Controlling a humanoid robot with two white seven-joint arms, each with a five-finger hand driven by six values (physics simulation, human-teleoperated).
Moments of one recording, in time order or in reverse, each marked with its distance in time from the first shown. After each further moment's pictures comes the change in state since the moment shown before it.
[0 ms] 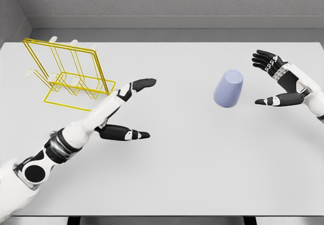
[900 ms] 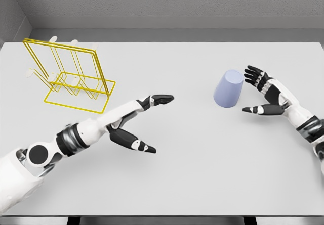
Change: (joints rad) left arm -0.071 -0.024 -0.049 0.056 0.425 0.177 -0.430; right arm -0.014 0.201 -0.008 0.291 0.048 0.001 0.000
